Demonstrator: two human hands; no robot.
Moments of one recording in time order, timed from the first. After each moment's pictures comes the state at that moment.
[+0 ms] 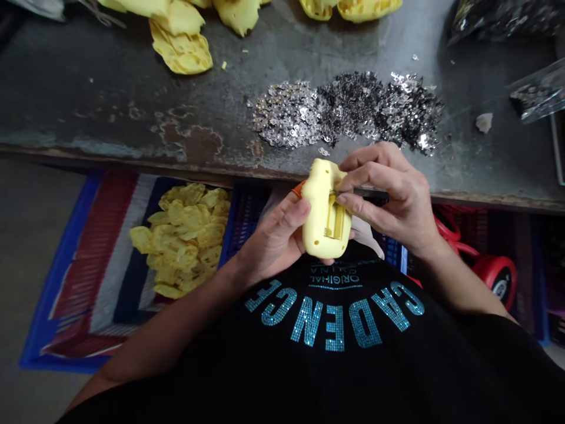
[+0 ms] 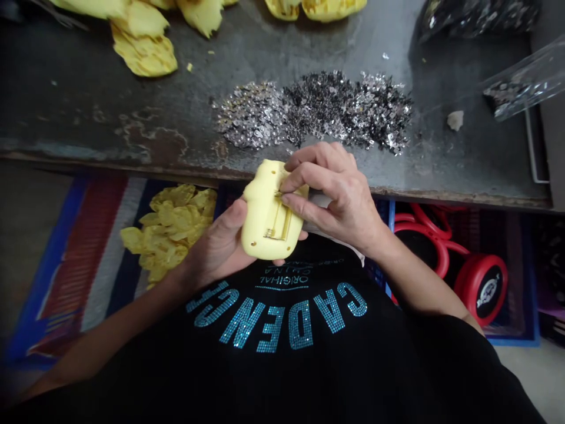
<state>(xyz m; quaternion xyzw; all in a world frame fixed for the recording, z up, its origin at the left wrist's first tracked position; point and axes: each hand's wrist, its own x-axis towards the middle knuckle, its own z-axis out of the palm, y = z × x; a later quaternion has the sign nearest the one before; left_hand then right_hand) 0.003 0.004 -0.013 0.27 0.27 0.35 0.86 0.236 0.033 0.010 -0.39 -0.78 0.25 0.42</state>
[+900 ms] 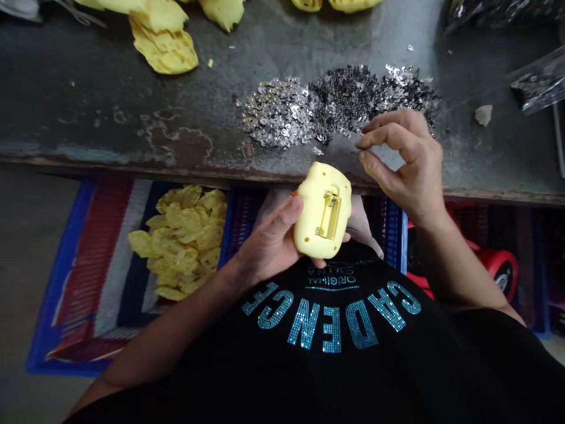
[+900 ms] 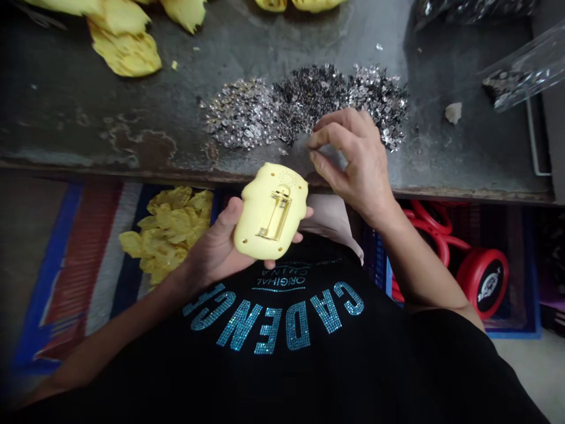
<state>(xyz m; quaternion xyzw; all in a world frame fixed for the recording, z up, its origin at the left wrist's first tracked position) 0.001 0.006 -0.023 0.26 0.30 0.31 0.86 0.260 0.059 0.003 -0.46 -0.74 0.20 0.45</state>
